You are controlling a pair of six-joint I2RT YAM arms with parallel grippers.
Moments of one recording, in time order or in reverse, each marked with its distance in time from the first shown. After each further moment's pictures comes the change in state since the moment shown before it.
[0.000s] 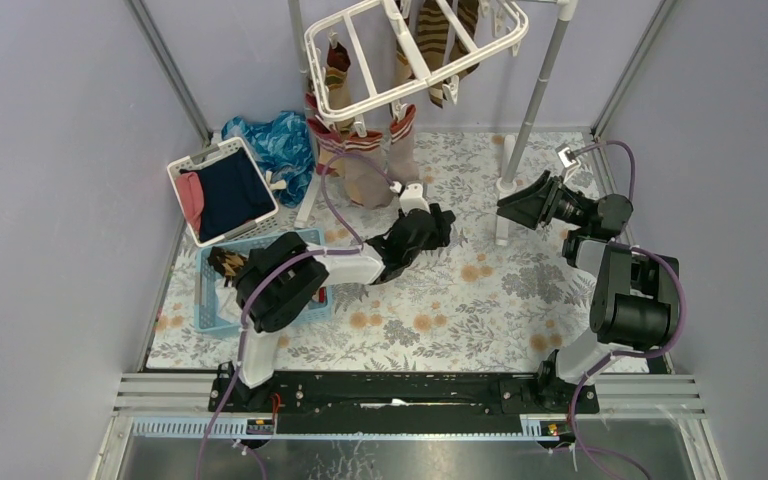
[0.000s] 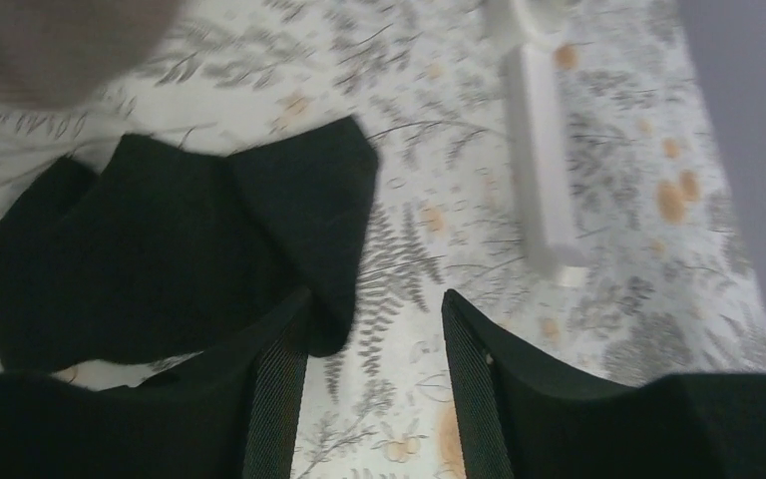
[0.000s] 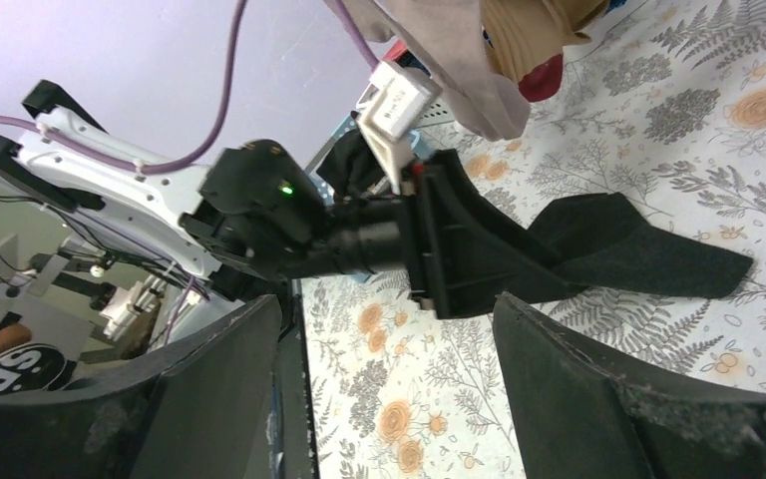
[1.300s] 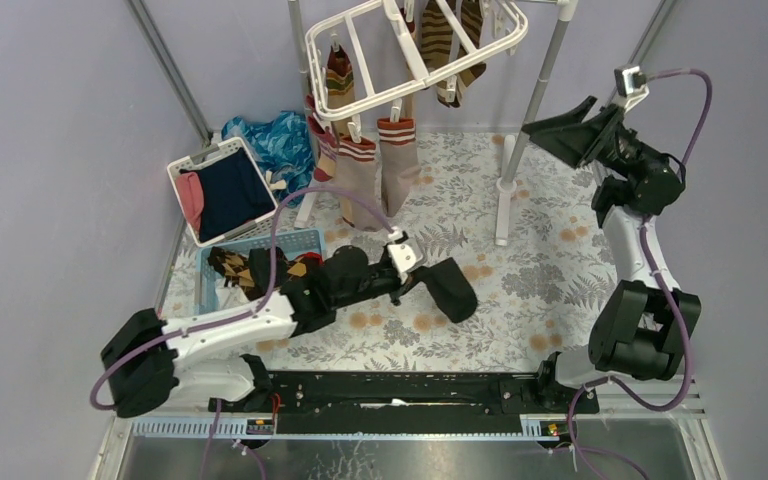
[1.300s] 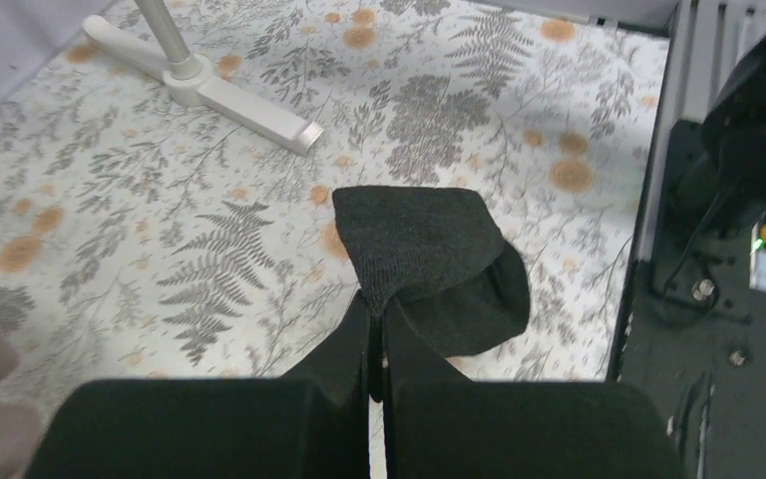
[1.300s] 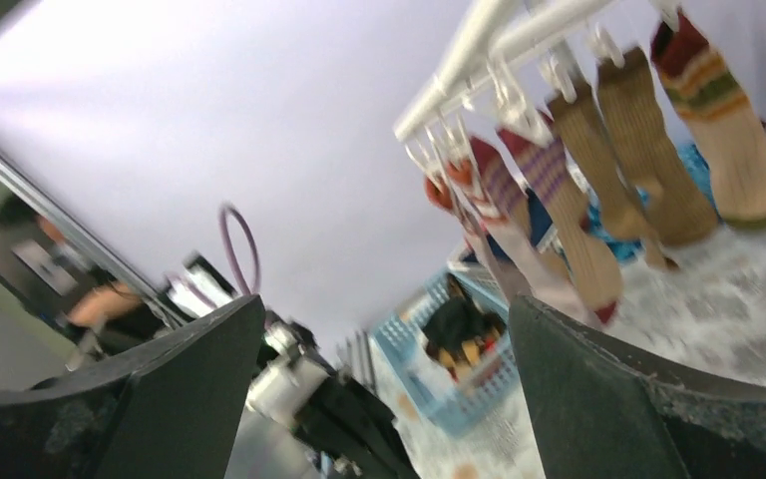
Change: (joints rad) left arm -0.162 -0.718 -0.396 -0.111 0.461 0.727; right arm -0.015 -0.178 0.421 0.015 0.172 0.515
